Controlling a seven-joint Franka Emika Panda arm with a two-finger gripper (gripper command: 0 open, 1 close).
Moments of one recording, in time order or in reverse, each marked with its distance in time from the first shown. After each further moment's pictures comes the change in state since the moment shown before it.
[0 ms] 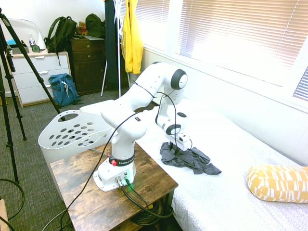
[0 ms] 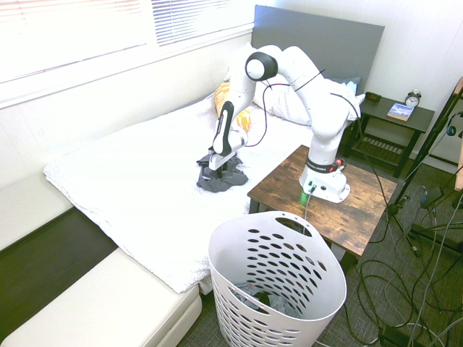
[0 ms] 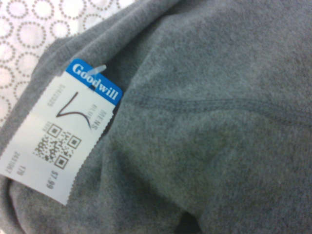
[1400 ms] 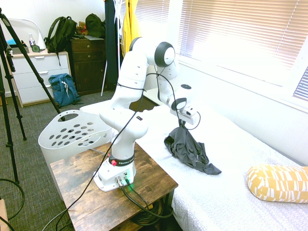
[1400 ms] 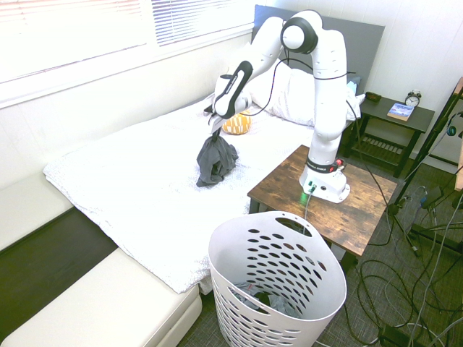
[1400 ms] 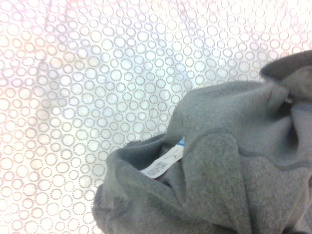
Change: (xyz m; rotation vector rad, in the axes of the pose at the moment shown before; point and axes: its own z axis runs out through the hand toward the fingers) arm 0.001 -0.026 -0.236 0.118 0.134 -0.135
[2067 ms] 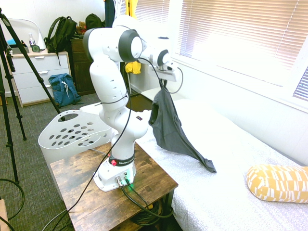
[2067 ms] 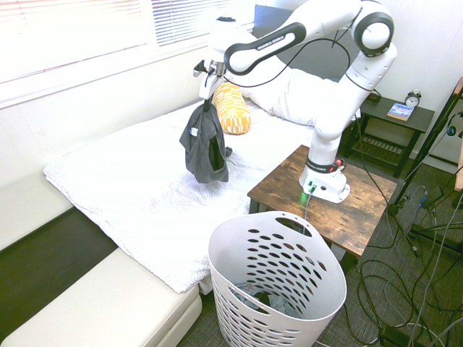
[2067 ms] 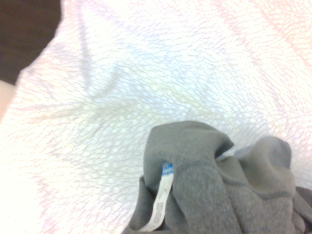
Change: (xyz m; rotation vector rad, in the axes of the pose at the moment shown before) arm -0.207 -0.110 -0.303 0.055 0.004 -0.269
